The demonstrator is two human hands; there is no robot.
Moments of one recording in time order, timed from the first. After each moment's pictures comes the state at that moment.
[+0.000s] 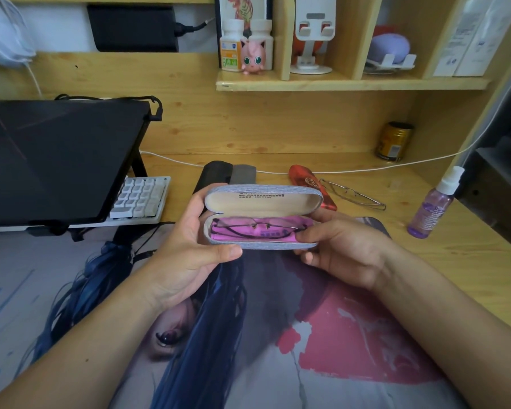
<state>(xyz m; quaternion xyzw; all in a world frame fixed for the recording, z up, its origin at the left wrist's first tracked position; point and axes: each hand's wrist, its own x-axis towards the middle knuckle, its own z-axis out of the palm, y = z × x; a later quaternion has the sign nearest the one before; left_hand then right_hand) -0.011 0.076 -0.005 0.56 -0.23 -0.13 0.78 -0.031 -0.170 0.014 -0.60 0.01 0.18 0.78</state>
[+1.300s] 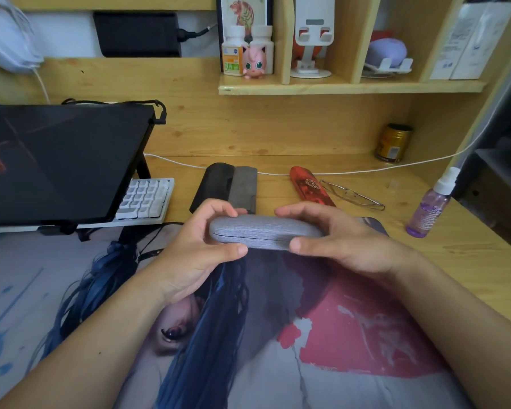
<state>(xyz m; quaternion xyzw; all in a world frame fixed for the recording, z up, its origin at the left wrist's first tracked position) -0.016 0.079 -0.001 0.62 -0.21 -0.14 0.74 -0.041 -0.180 0.026 -0.79 -0.16 0.09 0.59</state>
